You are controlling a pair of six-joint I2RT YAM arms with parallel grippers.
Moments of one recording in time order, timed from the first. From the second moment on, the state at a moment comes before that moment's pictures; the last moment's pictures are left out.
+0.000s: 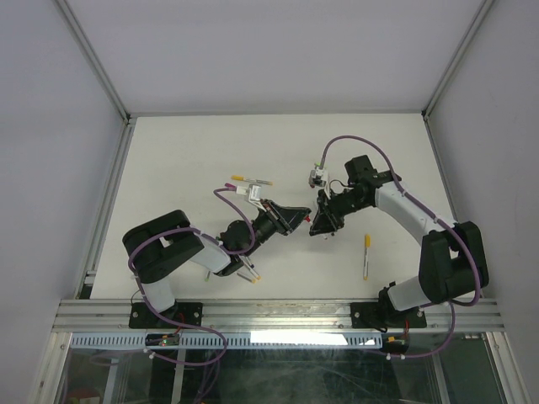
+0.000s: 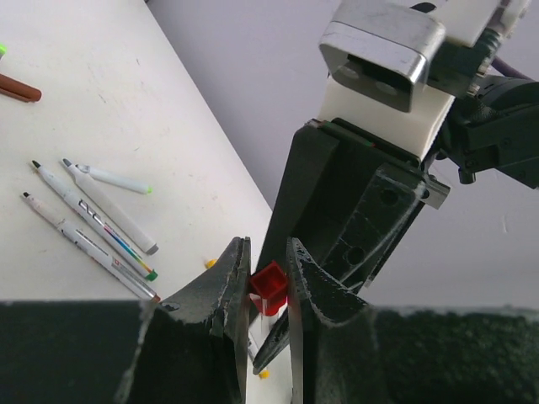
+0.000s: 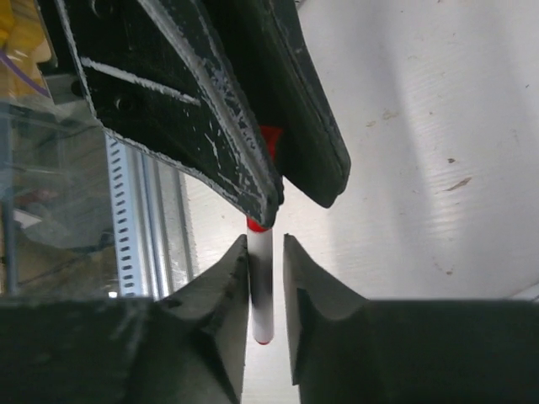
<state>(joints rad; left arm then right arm) -1.00 1.78 0.51 1.48 -0.16 -0.94 0.33 1.45 0.98 -0.82 -1.02 -0.64</state>
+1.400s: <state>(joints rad) -1.00 1.78 0.50 1.40 -0.19 -1.02 0.41 1.37 0.92 -0.64 -0.80 -0.49</state>
